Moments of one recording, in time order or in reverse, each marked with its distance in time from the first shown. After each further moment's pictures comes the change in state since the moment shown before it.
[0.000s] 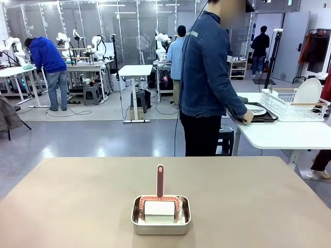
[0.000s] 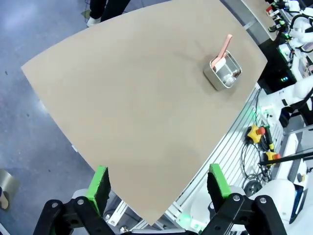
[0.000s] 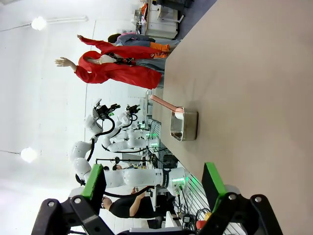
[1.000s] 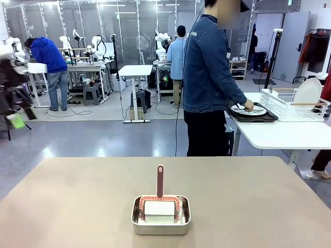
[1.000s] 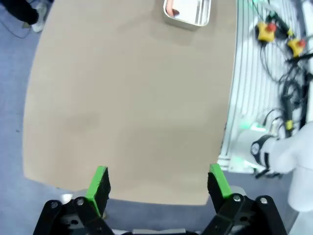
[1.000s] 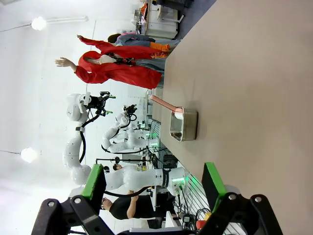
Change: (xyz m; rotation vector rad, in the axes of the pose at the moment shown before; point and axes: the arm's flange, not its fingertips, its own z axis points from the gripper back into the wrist) left arm 0.184 -0.146 -0.172 -0.027 0.537 -0.714; right arm 0.001 0.000 0.000 0.000 0.002 -0.001
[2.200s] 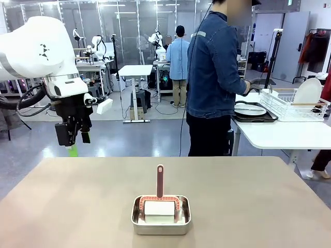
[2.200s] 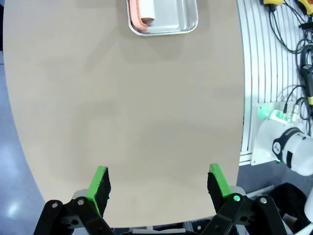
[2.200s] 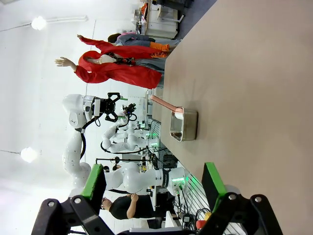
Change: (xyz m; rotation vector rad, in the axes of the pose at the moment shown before) left arm 0.135 -0.033 -0.115 0.009 0.198 -0.242; right arm 0.000 0.000 0.000 0.000 0.000 0.001
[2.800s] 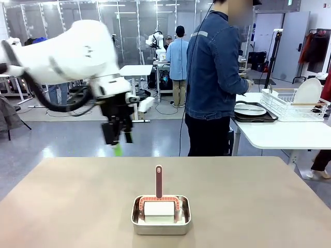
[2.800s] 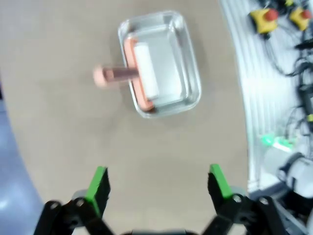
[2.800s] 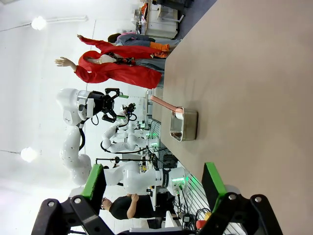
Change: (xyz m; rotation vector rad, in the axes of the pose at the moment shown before) left arm 0.130 0.029 -0.016 -0.042 -0.092 -0.149; right arm 0.000 0.000 0.000 0.000 0.001 0.000
